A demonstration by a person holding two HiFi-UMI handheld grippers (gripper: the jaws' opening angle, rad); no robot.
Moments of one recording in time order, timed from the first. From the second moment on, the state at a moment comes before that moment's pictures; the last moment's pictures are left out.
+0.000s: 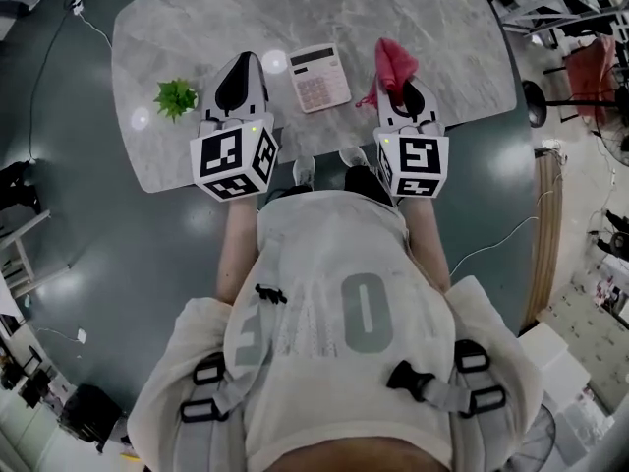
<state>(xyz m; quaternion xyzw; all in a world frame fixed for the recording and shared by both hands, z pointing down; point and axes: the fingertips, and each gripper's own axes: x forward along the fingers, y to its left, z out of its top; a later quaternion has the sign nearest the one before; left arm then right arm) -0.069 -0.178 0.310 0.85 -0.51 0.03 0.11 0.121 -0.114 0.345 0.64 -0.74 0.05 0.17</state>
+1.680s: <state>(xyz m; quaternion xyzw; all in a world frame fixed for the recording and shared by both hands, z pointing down) -0.076 -0.180 0.315 0.77 -0.63 0.03 0.10 0.075 -0.226 0.378 0.30 -0.74 -0.35 0.50</state>
